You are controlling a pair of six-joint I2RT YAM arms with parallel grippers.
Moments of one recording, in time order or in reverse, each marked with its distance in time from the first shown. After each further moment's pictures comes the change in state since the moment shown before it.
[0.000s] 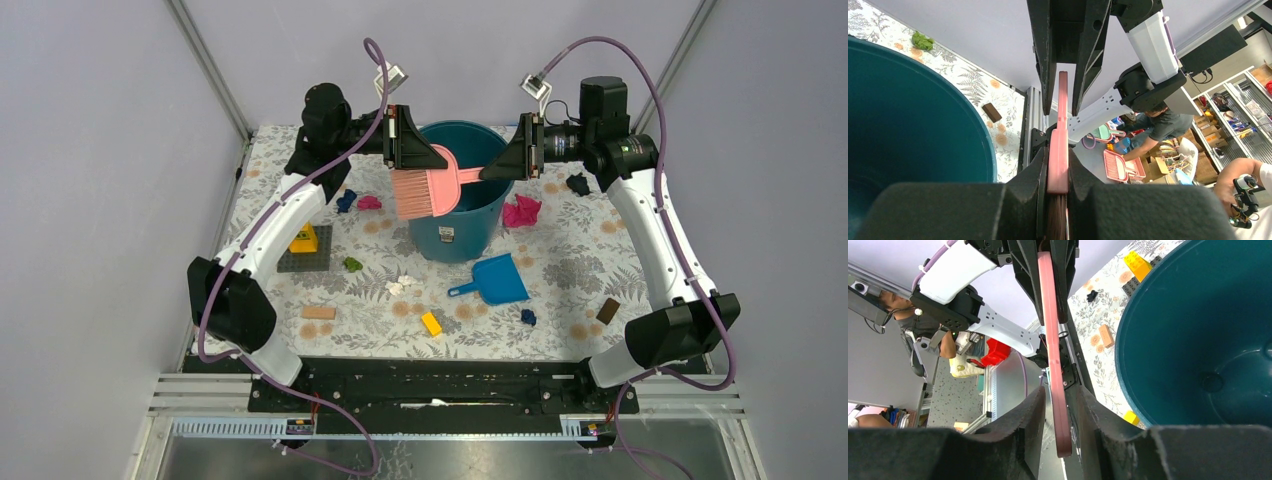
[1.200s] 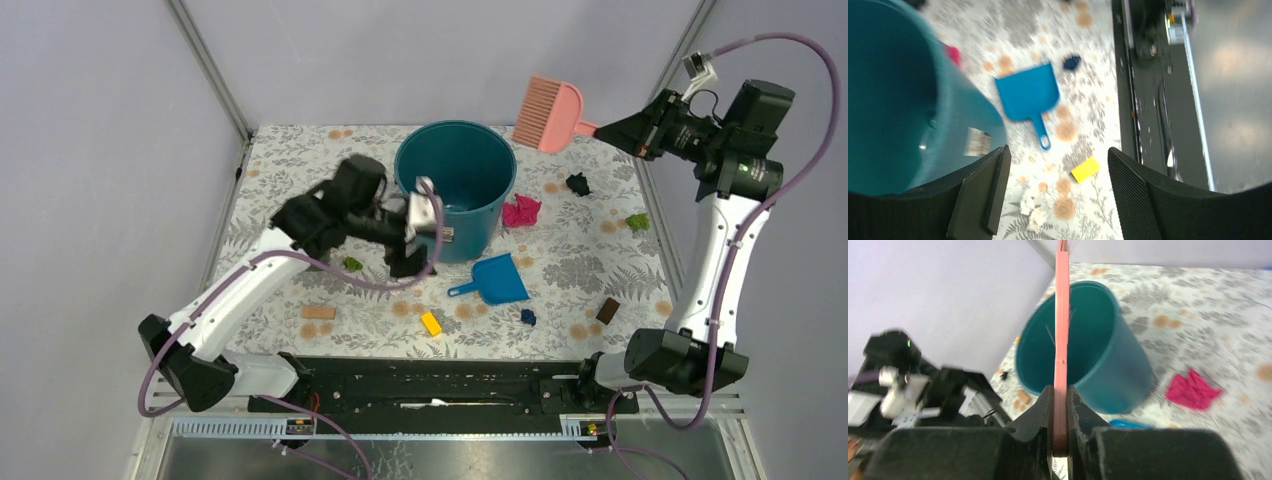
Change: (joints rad) left arm -0.272 -0.310 -0.078 -0.996 -0.464 1.383; right arm -0.564 -0.111 0.060 -0.022 0.016 0.024
